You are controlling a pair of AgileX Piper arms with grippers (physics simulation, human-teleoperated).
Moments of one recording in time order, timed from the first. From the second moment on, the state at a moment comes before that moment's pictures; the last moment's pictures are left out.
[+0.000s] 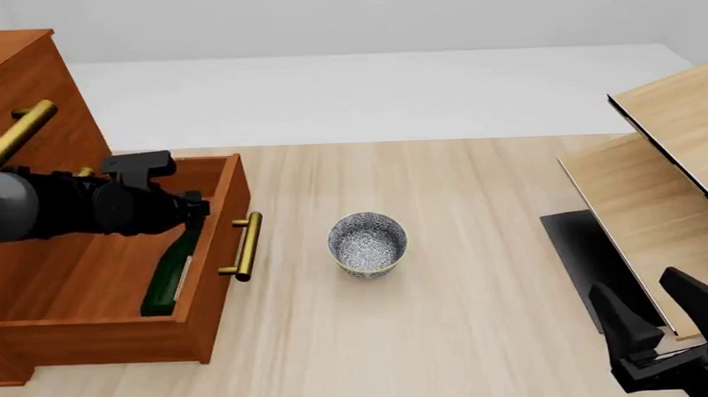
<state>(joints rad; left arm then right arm) -0.07 1.75 -0.94 0.11 -0.16 0.16 0.27 0.00 -0.09 -0.03</state>
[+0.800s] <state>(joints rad) -0.05 1.62 -1.00 0.22 -0.07 0.17 0.27 0.00 -0.09 -0.03</state>
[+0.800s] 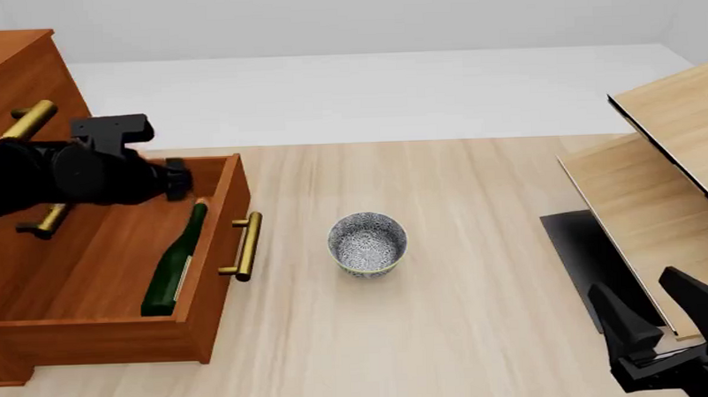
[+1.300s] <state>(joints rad) -0.09 1.42 -1.05 0.34 -0.01 0.17 0.28 0.00 -0.10 -0.03</state>
